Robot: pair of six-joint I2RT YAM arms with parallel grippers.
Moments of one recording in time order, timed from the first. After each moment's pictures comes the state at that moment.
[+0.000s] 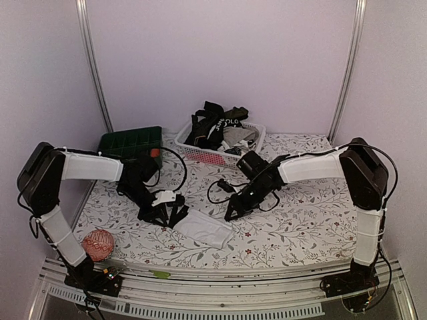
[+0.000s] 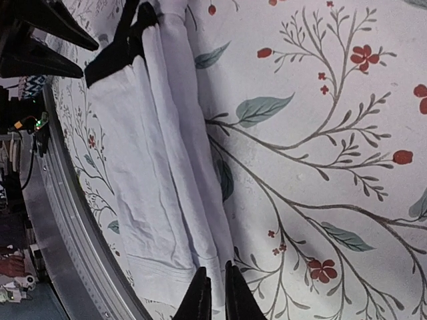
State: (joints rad) left arm -0.49 1.72 0.99 -0.70 0.46 0.94; right arm 0.79 2.01 1.34 -0.49 -0.58 0.19
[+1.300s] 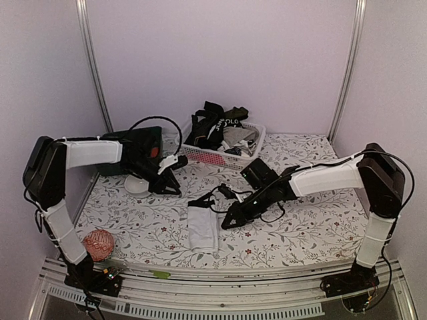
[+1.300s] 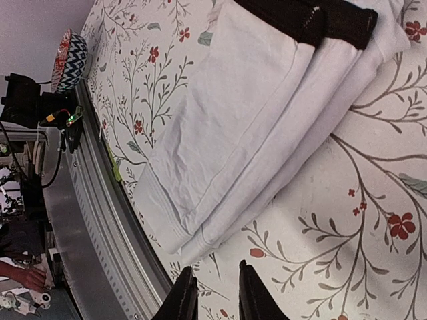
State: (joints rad) left arm -0.40 1.78 1.23 -0.60 0.67 0.77; right arm 0.87 1.84 1.11 -0.28 -0.59 0.36
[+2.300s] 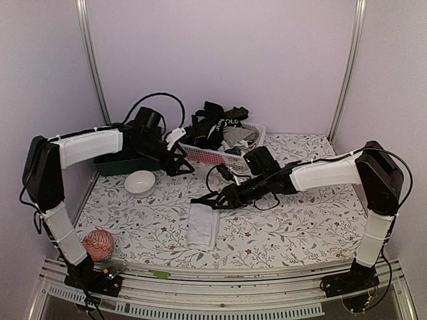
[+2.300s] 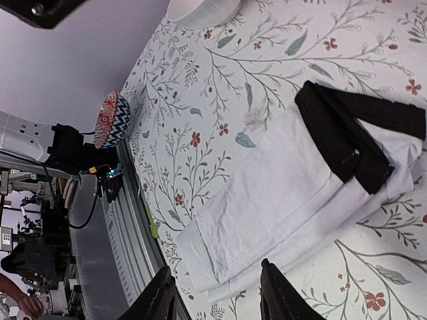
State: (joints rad) left arm -0.49 1.83 1.39 -0.49 0.56 0.49; right arm 0.81 1.87 1.15 -0.06 -0.64 0.44
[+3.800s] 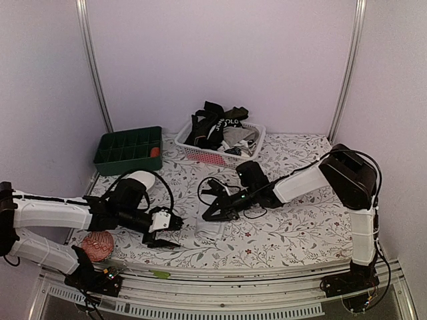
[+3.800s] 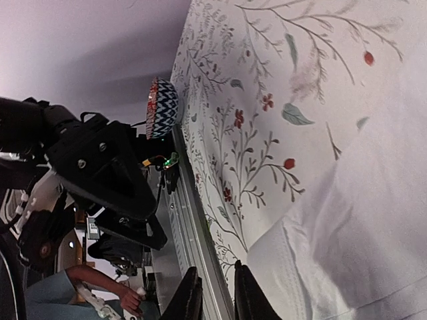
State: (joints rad) left arm -0.77 1.19 0.47 -0.04 0.53 0.78; right arm 0.82 2.09 1.16 0.34 -0.96 0.82
